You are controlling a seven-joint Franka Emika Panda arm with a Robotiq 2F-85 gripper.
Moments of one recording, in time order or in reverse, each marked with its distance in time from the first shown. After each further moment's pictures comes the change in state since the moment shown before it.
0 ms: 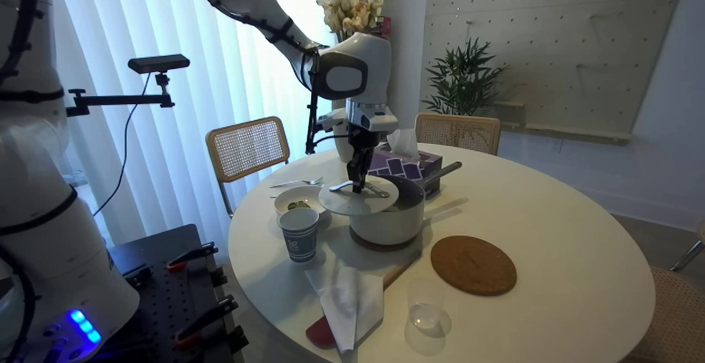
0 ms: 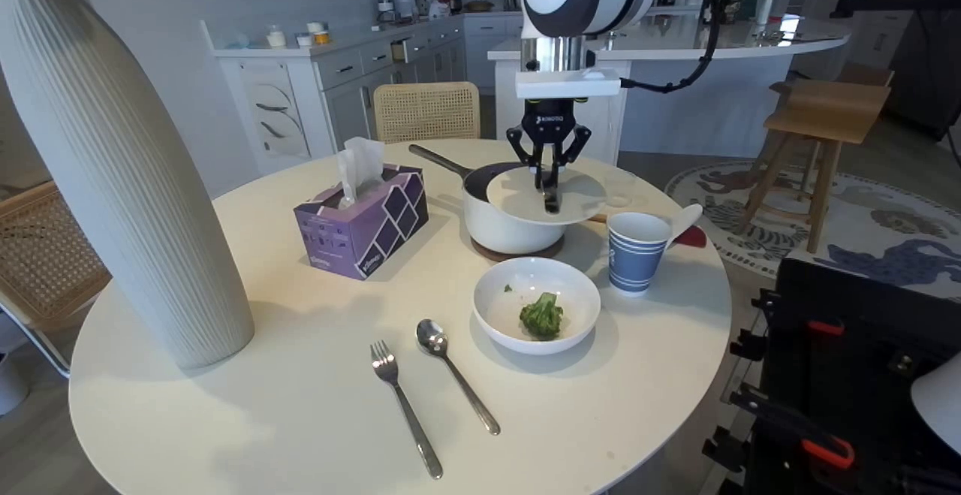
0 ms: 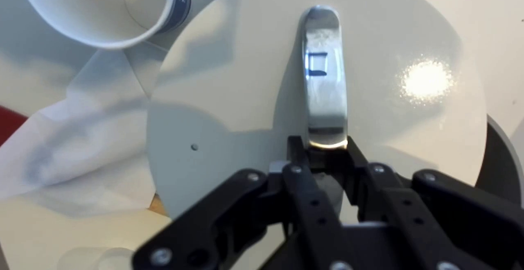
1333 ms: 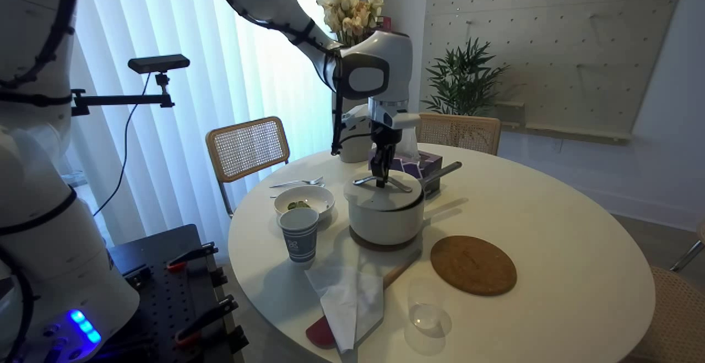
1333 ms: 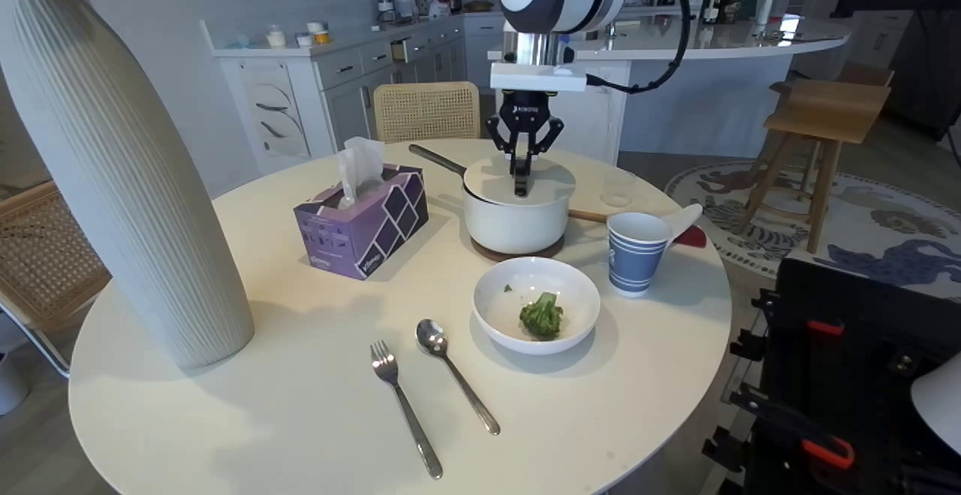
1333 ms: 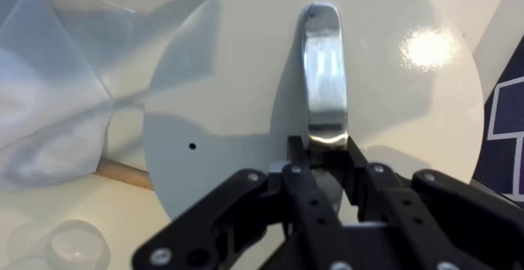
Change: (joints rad) arm -0.025 0.120 -0.001 0.177 0.050 0.008 0.002
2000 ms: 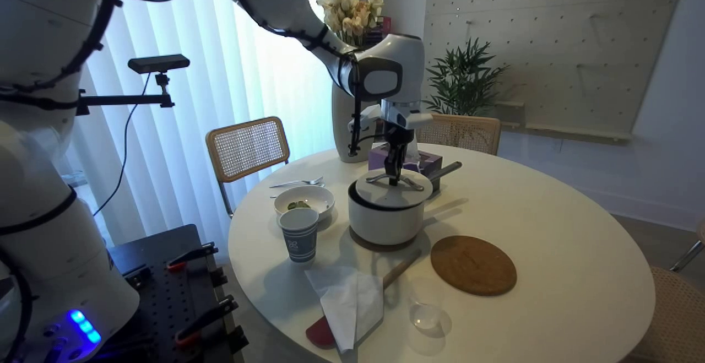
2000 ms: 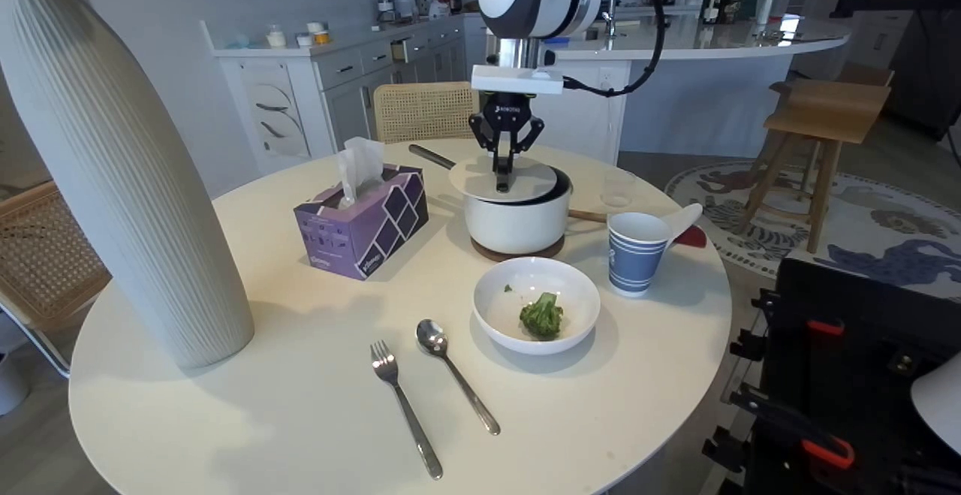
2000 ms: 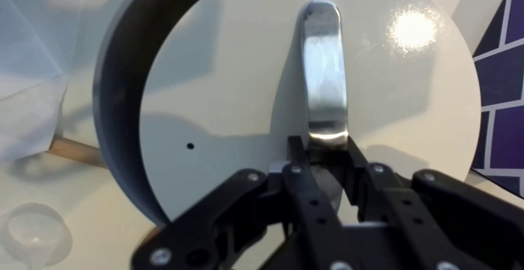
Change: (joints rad) arm -0.001 0.098 0.000 0.136 0.010 -0.012 0.000
